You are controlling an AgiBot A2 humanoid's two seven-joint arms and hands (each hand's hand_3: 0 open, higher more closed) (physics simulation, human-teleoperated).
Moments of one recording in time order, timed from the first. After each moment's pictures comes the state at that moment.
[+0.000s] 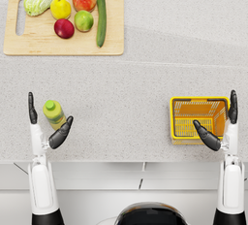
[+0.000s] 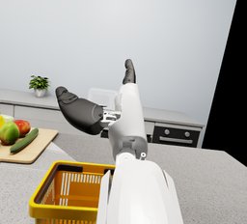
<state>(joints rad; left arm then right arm) 0.20 1.23 -0.20 -1.77 1.40 0.00 0.00 0.23 -1.25 -0.09 1.85 1.40 0.00 0.00</state>
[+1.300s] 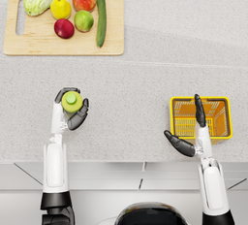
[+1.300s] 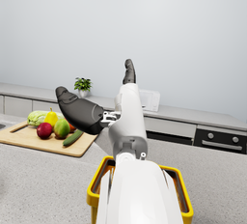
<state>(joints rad) 0.43 1.31 0.02 -1.50 1.42 -0.08 0.00 0.23 -1.36 0.15 1.89 1.42 0.00 0.00</state>
